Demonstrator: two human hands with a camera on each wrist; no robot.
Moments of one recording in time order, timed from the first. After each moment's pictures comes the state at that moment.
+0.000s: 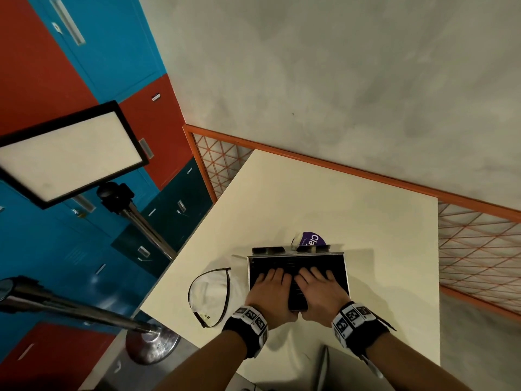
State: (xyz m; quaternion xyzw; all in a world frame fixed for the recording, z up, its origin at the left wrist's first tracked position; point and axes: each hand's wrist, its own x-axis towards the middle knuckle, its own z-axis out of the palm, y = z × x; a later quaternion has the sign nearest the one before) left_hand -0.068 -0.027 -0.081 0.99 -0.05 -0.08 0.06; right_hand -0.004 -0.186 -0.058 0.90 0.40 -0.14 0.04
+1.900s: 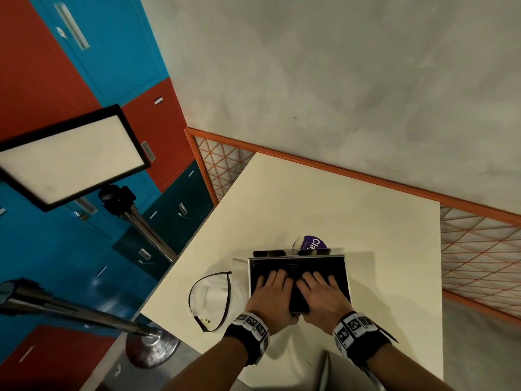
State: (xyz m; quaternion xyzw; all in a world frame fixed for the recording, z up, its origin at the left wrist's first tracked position) left_hand -0.069 -0.027 -0.083 1.00 -0.06 -0.06 0.06; right_hand -0.011 -0.189 -0.060 0.92 0.39 -0.08 0.00
